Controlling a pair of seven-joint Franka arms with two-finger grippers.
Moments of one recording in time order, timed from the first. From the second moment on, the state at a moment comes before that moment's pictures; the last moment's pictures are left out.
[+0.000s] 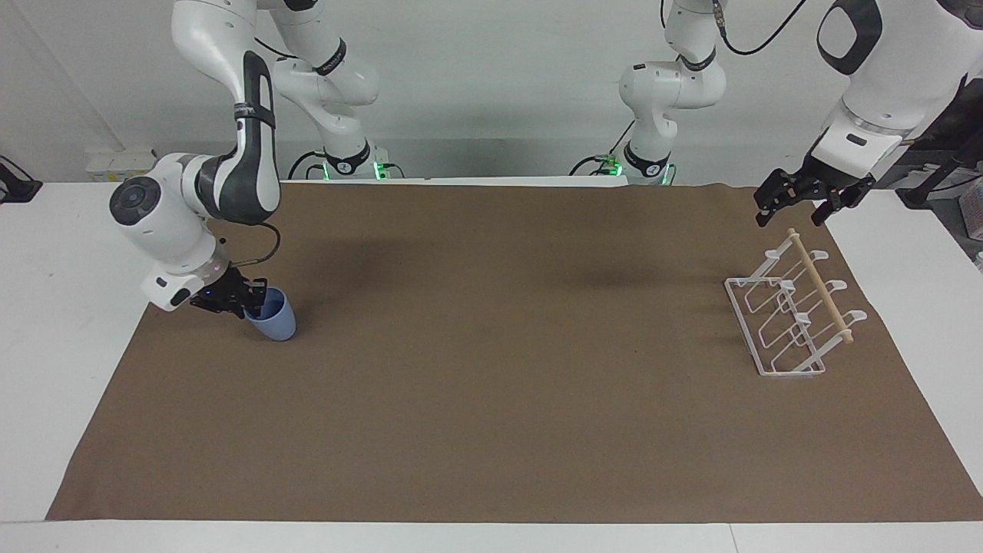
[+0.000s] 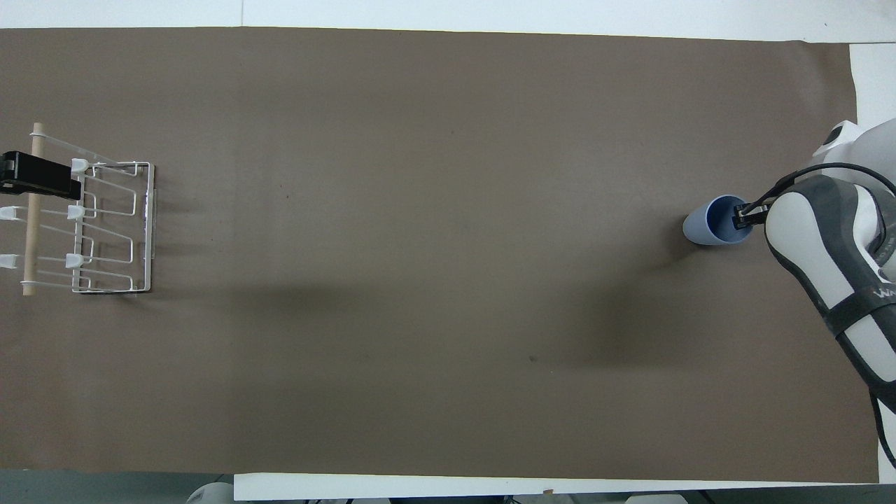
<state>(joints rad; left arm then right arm) -0.11 -0.05 0.03 -1.67 -0.01 1.62 0.01 -0.14 0.18 -0.04 -2.01 0.01 2.11 -0.34</state>
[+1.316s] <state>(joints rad) -0.11 -0.06 0.03 -1.68 -0.01 1.60 -0.03 -0.09 0.03 0.09 -1.78 0.78 1.47 0.03</state>
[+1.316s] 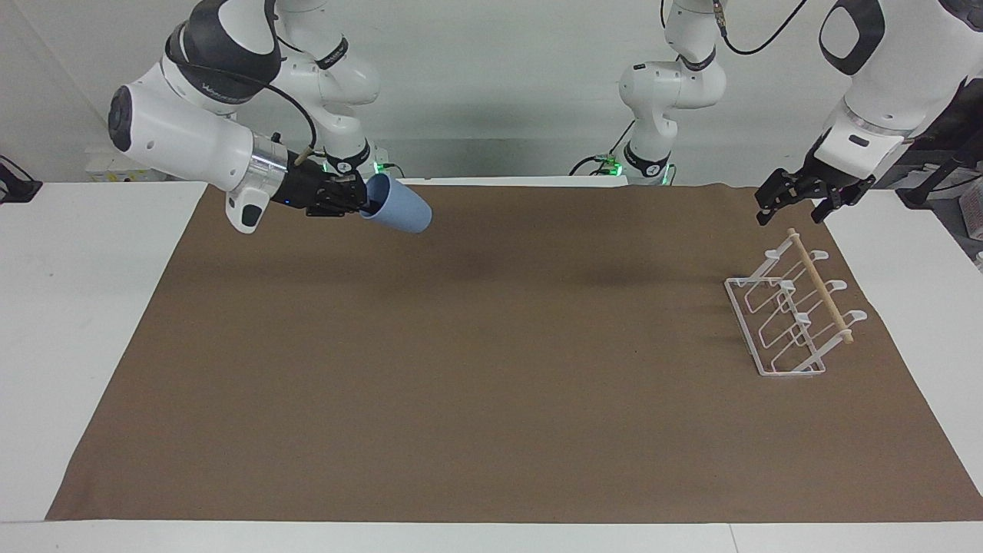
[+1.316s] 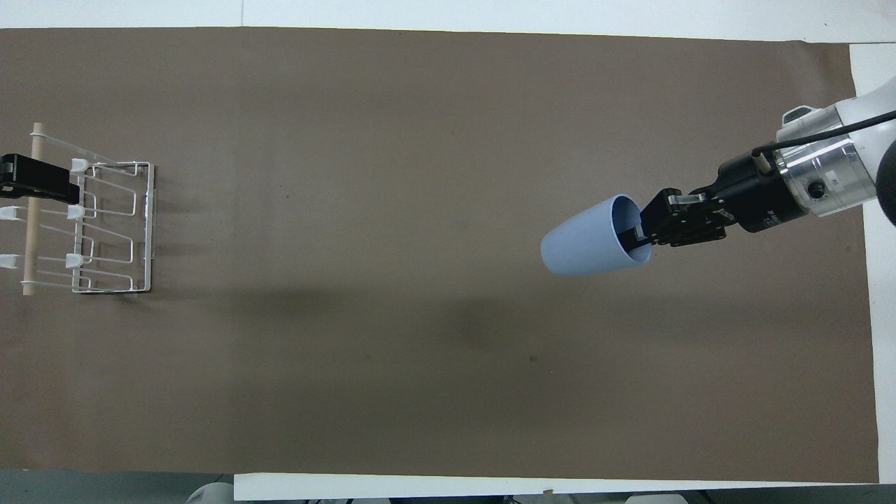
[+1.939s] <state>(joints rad) -0.27 -0.11 0.02 -1.84 -0.33 1.79 -0.84 0.14 0.00 0.09 -1.93 1.21 1.80 0.32</state>
